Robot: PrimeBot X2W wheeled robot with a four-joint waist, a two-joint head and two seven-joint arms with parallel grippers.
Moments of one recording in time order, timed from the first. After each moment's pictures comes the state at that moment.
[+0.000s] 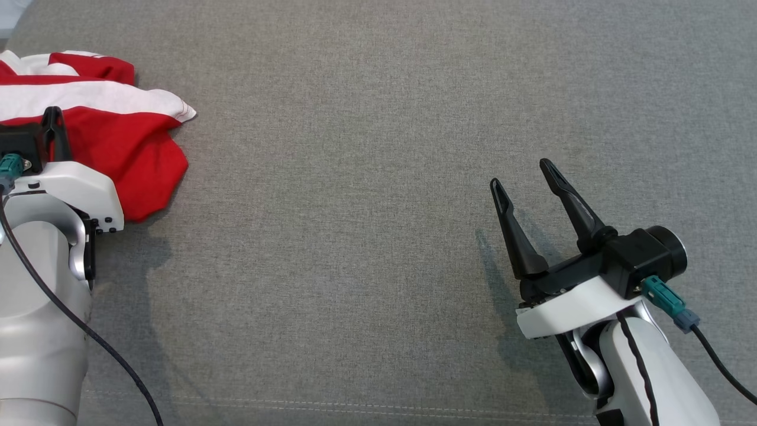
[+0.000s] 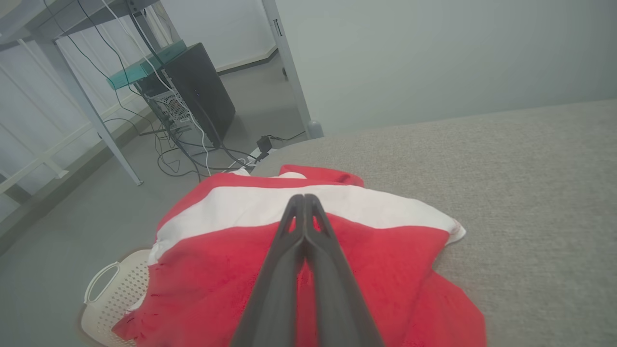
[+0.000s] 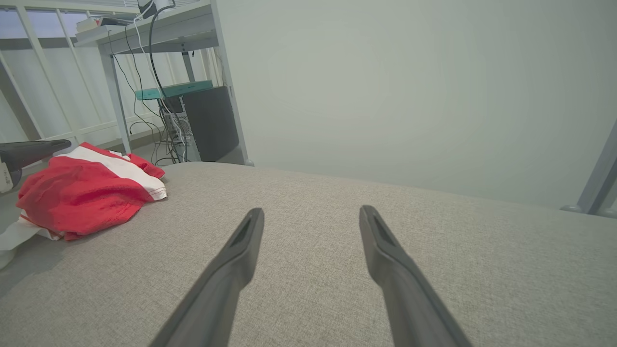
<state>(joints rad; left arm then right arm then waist) -0.82 0.27 -0.02 0.98 -0.07 0.10 -0.26 -0.36 -0.07 0.30 0.18 0.15 0.12 -0.25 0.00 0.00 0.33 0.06</state>
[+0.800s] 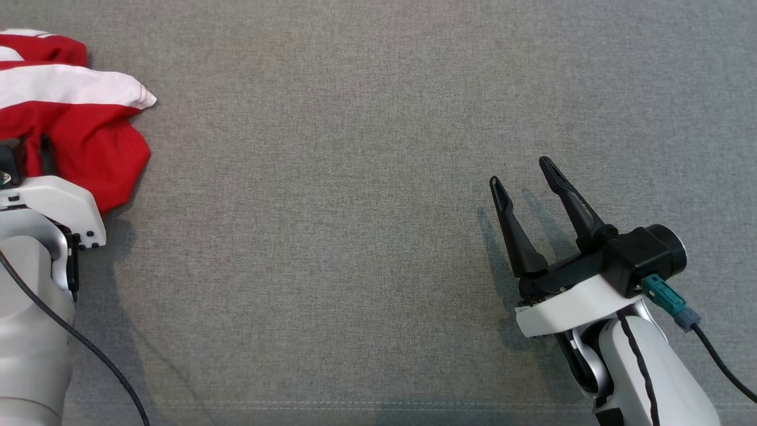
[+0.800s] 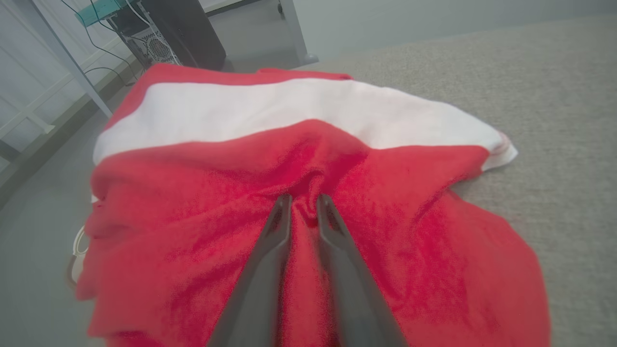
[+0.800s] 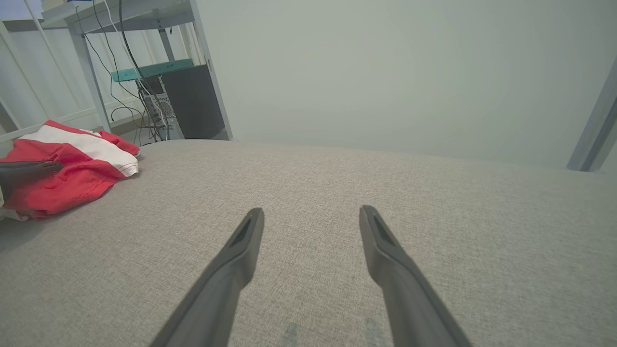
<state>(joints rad) -0.85 0.30 -0.01 1.12 -0.11 0.11 -0.26 -0.36 -0.07 0.30 0.18 0.16 0.12 -0.25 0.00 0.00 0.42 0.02</state>
